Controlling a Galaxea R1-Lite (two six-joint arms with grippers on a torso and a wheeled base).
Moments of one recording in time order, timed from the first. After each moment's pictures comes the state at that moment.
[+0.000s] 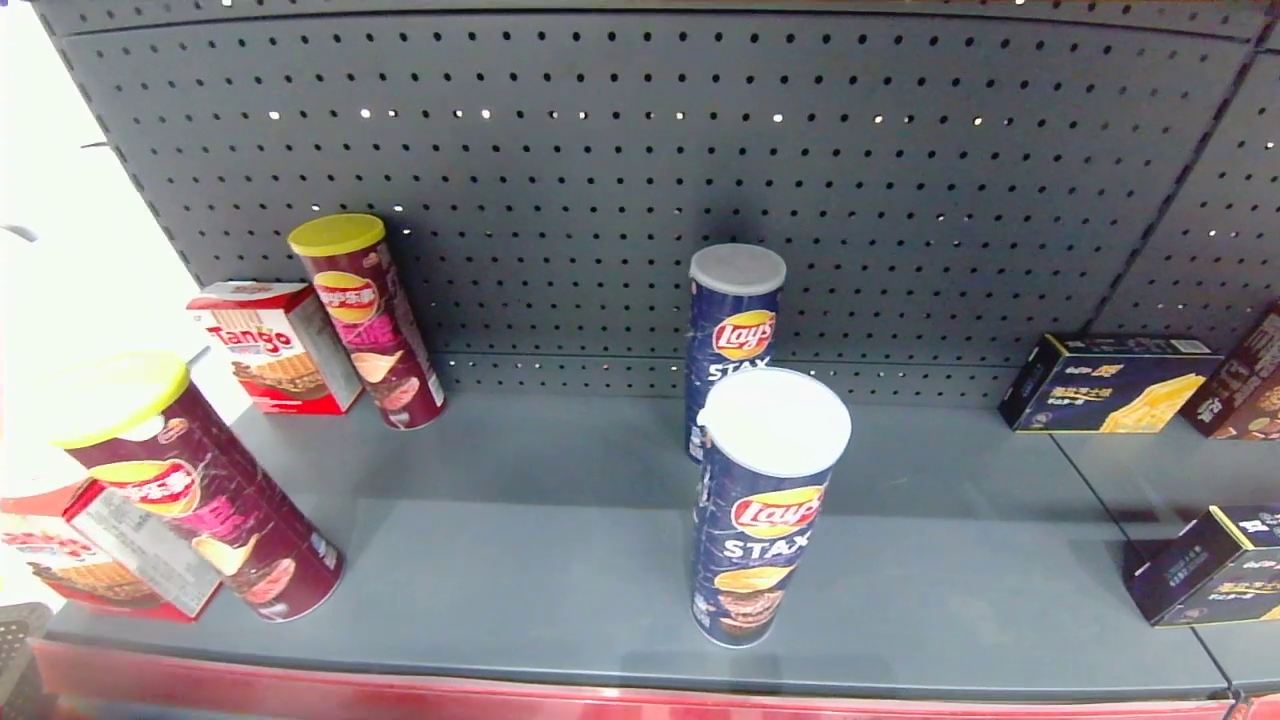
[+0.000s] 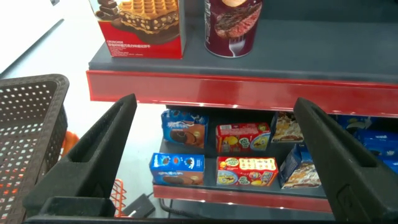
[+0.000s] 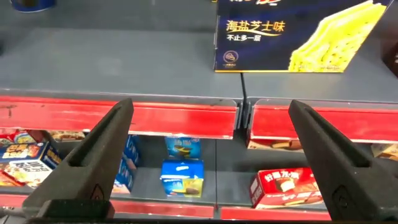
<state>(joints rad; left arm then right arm) 0.00 0.01 0.00 -0.01 0.02 -0.01 0.00 0.01 0.00 0.00 -0.02 0.00</state>
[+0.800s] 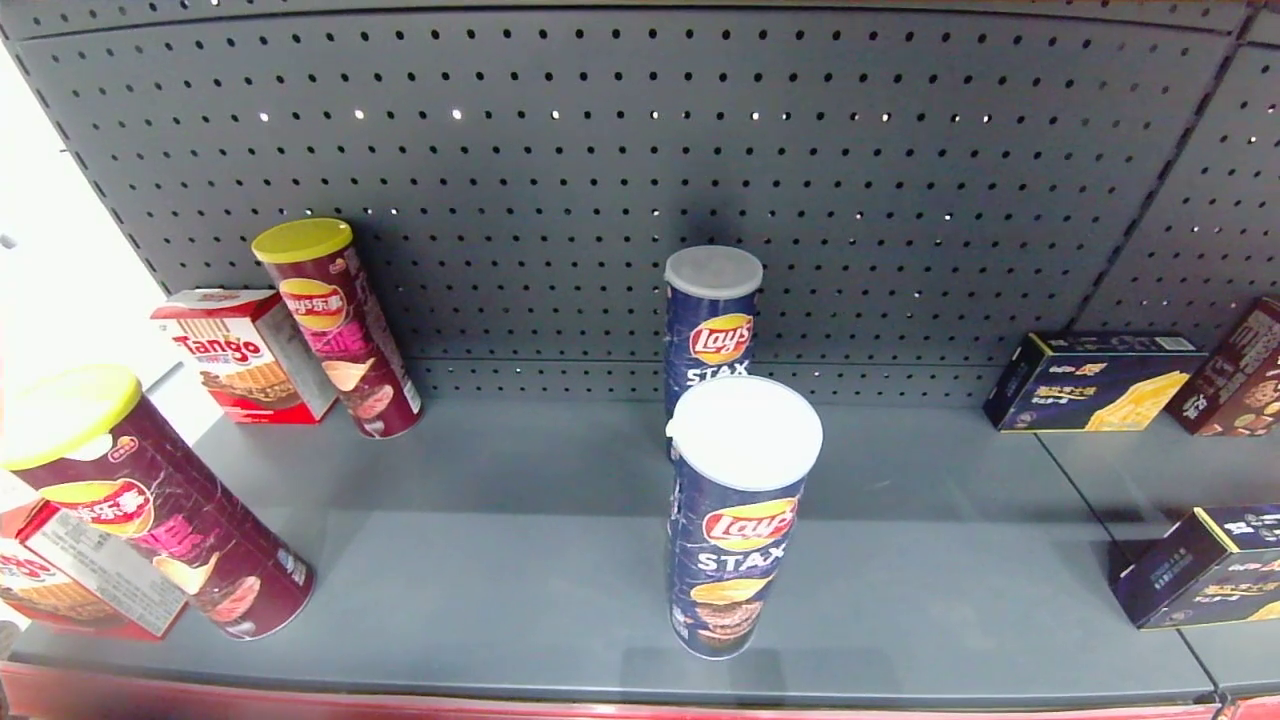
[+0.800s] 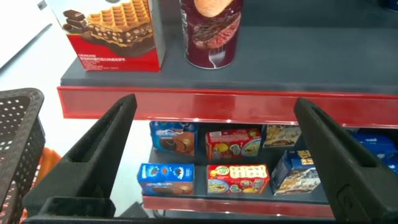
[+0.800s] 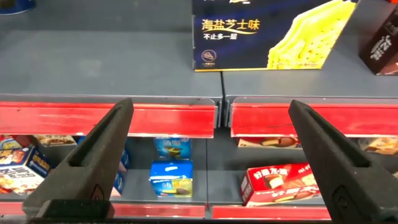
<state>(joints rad) 0.00 0.01 0.00 -0.01 0.02 -0.01 0.00 0.01 0.00 0.00 -0.02 0.00</state>
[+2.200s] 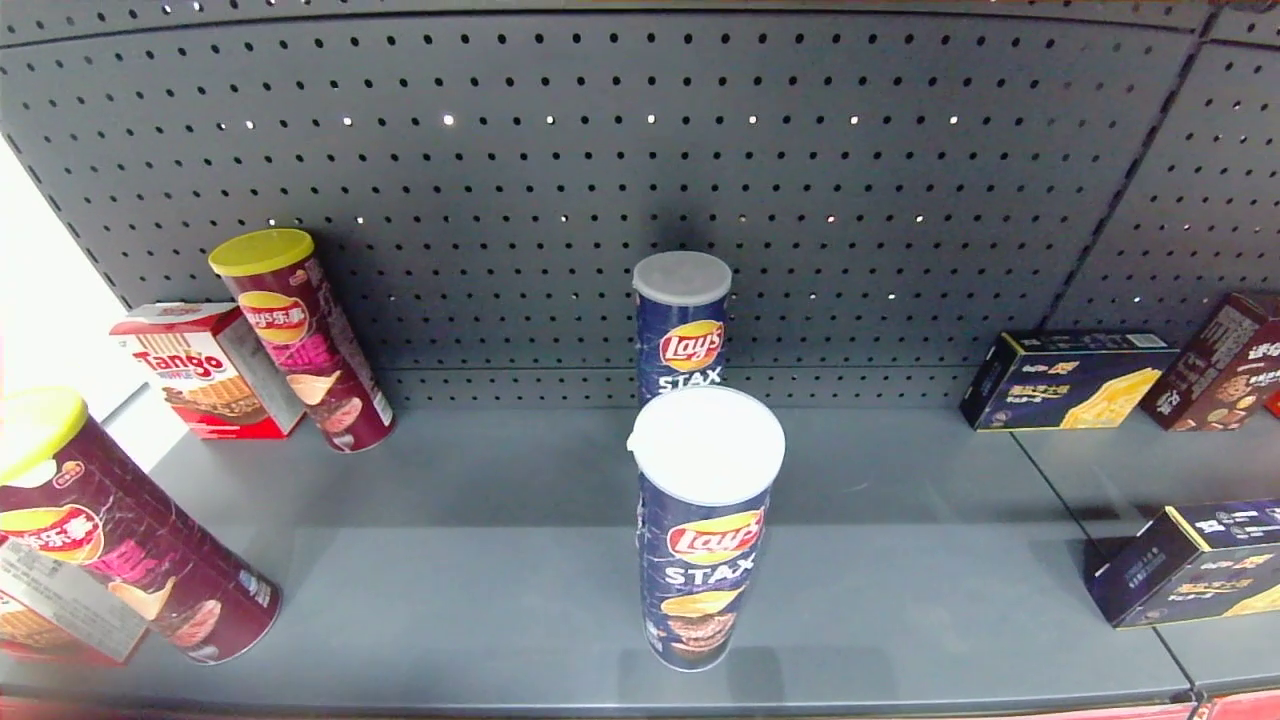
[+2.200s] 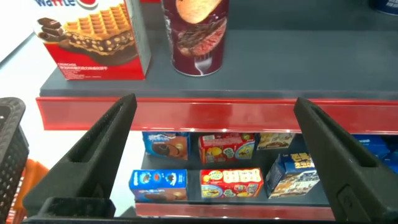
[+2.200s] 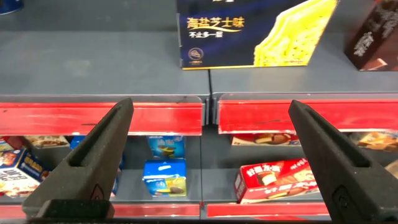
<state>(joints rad) 0.00 0.01 0.00 -0.01 0.02 -0.01 0.00 0.01 0.00 0.00 -0.02 0.00</state>
